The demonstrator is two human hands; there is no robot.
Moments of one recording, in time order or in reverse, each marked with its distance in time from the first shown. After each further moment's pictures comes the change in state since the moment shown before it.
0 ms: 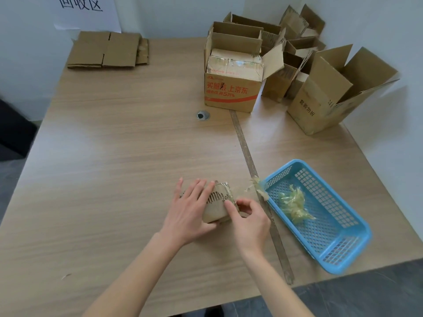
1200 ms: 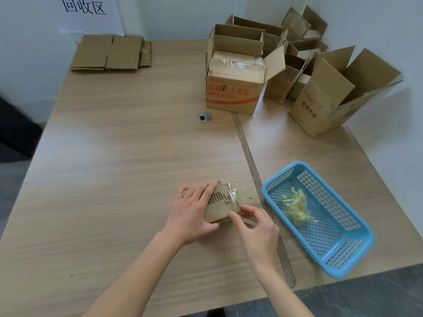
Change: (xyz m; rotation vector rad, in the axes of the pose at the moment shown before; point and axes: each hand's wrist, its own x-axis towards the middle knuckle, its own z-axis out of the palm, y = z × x) left_hand 0.005 -0.003 0.006 -0.063 0.035 -0.022; right_hand -0.001 0.020 -0.018 0.044 -0.060 -0.144
